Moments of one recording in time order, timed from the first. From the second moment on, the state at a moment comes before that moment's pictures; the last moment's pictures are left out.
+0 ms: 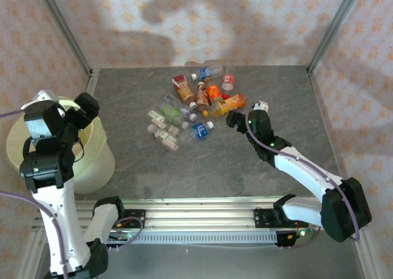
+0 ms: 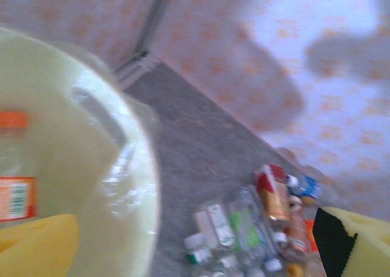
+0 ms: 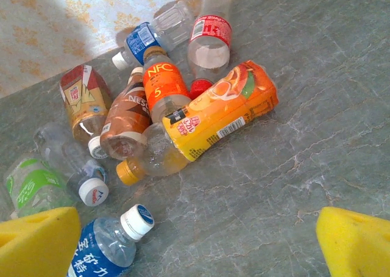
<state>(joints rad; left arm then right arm) 0.24 0.84 1.45 -1.05 -0.02 -0.58 0.48 1.17 0.69 -0.02 0.24 0.58</state>
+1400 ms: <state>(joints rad) -0.50 1.56 0.94 -0.52 -0.33 -1.10 0.48 1.11 0.64 -0.07 0.31 0.62</state>
